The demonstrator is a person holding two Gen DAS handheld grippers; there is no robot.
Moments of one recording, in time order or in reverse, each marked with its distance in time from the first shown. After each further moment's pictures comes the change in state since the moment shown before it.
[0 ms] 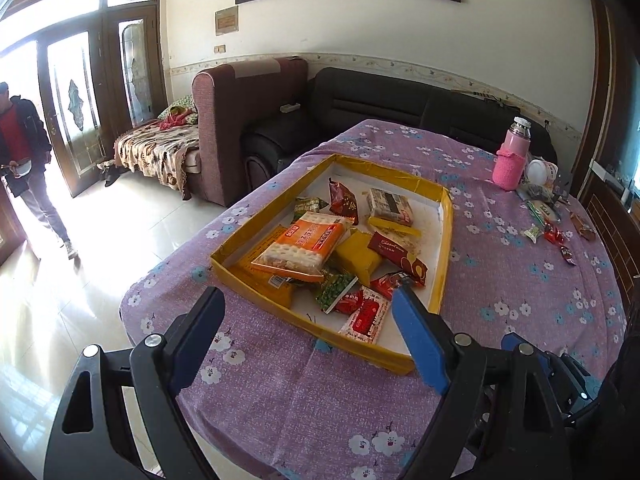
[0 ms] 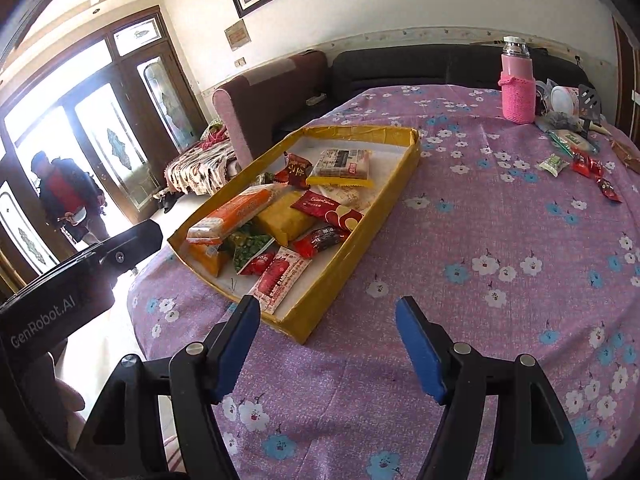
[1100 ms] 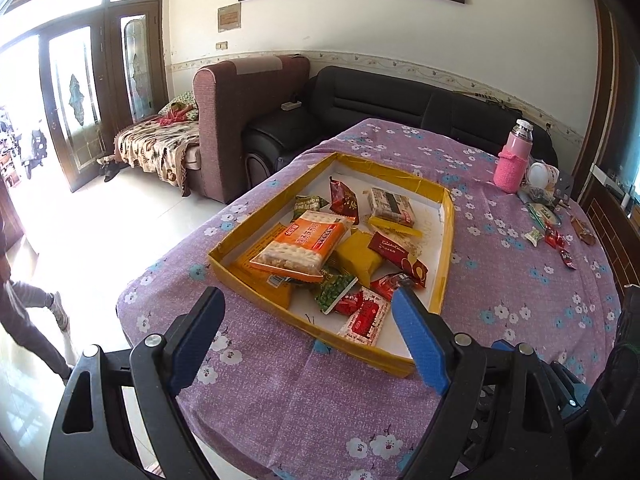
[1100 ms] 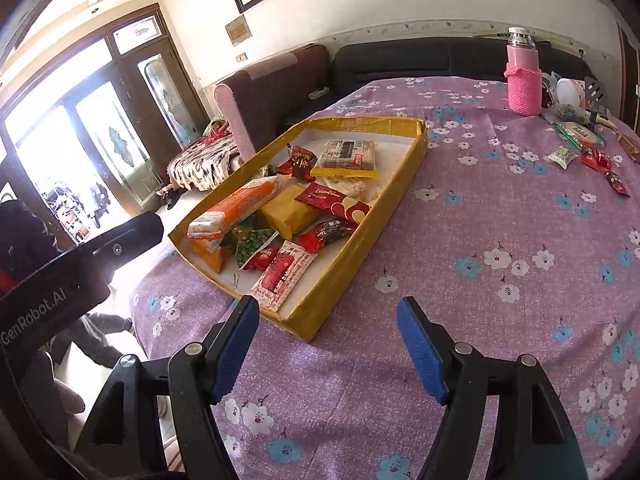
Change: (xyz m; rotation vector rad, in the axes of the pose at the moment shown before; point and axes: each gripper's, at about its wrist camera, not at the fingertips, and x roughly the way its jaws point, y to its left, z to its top) left arm 0.004 0.002 0.000 -0.024 0.002 -0.004; right arm 0.011 0.002 0.000 0.004 0.022 0.015
